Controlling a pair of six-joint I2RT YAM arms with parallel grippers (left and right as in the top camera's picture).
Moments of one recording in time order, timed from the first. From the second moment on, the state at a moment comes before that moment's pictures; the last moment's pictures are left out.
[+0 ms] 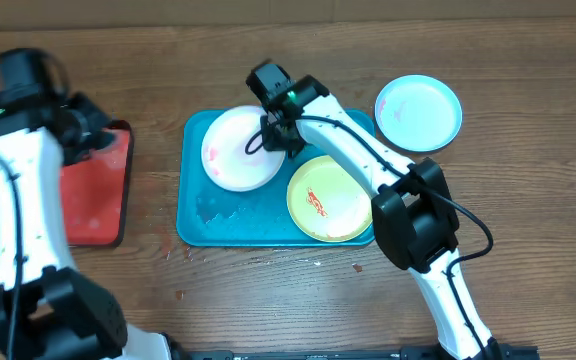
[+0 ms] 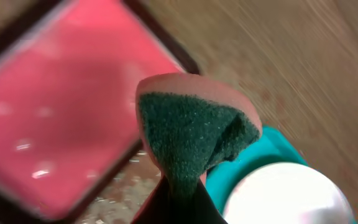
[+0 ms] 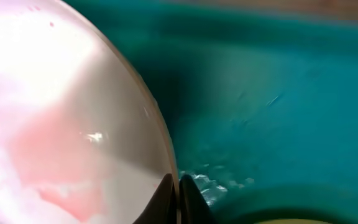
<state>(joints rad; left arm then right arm) 0.36 1.69 1.57 -0.98 0.08 -0.51 0.65 2.38 2.16 -1.08 0.11 0.49</state>
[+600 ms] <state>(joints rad) 0.56 1.69 1.57 -1.04 0.08 -0.52 1.03 2.38 2.49 -1.15 1.13 -0.07</state>
